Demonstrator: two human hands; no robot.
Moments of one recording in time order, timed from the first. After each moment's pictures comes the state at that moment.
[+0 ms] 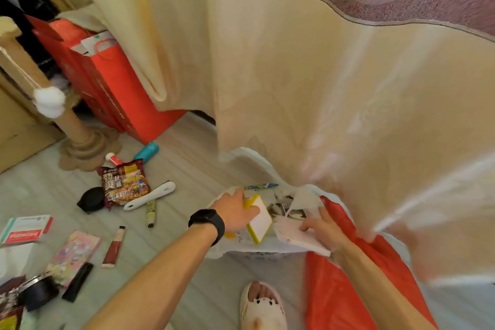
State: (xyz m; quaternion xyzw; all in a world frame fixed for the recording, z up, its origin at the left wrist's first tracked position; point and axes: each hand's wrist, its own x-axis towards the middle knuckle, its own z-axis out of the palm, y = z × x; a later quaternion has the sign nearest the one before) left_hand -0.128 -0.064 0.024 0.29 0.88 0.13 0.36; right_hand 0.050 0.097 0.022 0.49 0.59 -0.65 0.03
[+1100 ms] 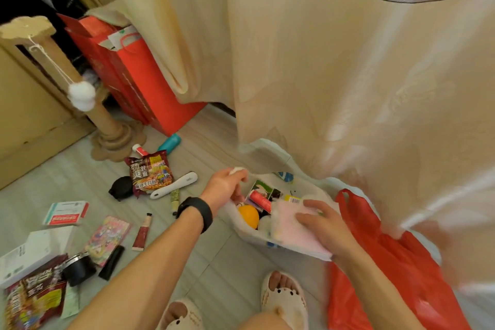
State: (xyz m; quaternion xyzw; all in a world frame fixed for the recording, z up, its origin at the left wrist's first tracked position) left_hand -0.155 -0.097 0.050 0.01 0.77 0.52 0.38; right_hand 0.036 0.049 0.043 0.46 0.66 -0.59 0.03
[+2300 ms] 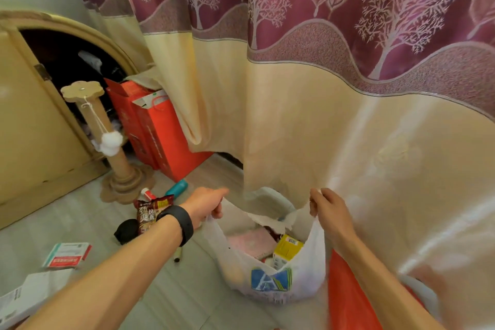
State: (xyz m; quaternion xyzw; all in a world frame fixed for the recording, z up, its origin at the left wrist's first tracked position) left_hand -0.188 -0.137 0.151 0.00 0.80 0.50 0.33; right_hand -0.029 0.071 0.134 0.39 0.74 -0.52 -0.18
